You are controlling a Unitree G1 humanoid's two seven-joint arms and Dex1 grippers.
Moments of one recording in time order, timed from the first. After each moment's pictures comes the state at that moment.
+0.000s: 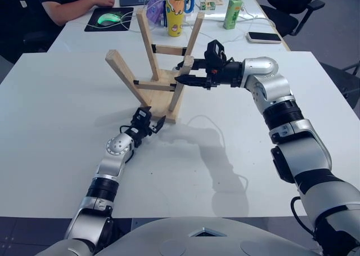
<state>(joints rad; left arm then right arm) -0.19 0.21 -0.13 0.37 -0.04 -0.04 -0.42 -0.90 -0.38 0.30 0.70 0.37 0.06 1.17</state>
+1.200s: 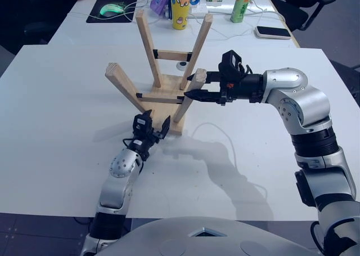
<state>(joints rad) 0.13 0.10 -0.19 -0.20 -0.06 0.24 -0.25 -0.62 -0.57 0.22 -0.04 0.48 0.55 1.07</state>
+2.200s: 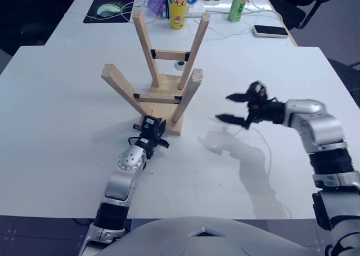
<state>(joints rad) 0.07 0.10 -0.20 -0.15 -0.02 0.37 -0.22 -0.41 -0.69 0.03 0.12 0.45 0.52 1.07</state>
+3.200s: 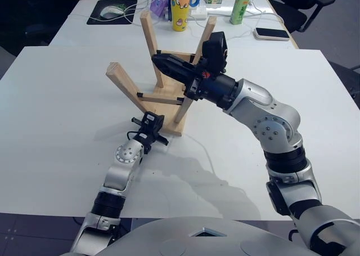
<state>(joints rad) -0.02 0.17 -0.21 0.00 -0.02 0.26 -0.27 -0.55 -0.29 0.19 -0.26 0.92 0.56 0.46</state>
